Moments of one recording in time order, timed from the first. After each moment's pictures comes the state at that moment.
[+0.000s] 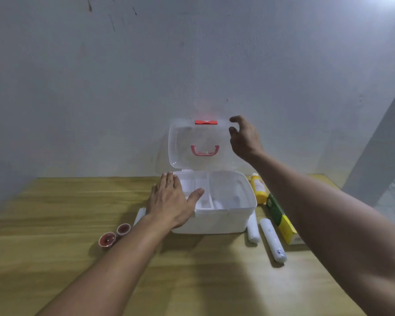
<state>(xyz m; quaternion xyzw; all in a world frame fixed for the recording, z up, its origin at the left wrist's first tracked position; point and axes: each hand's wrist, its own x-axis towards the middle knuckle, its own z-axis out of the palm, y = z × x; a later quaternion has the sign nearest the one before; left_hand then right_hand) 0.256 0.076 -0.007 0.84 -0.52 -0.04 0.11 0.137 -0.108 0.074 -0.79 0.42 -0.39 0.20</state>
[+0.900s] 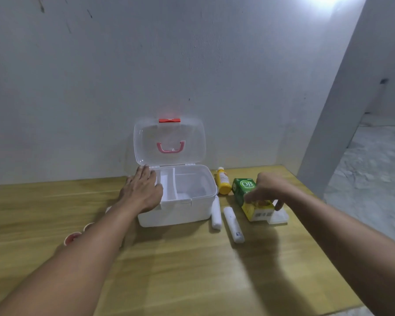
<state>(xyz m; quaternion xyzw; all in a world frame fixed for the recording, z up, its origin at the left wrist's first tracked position) 0.258 0.052 -0.008 0.82 -0.56 -0.03 0.07 -0.029 -0.055 0.043 -0.75 0.63 0.01 0.21</state>
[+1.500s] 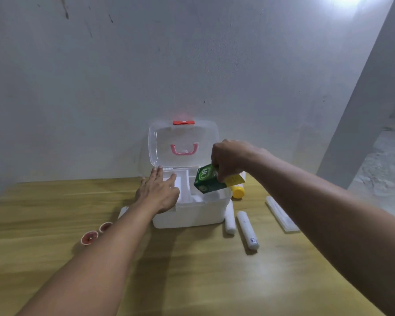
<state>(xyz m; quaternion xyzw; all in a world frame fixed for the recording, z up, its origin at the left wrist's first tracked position) 0.254 0.053 -0.003 0.82 -0.56 -0.05 0.07 0.082 -0.031 0.110 -0.93 0.38 0.03 -0.05</state>
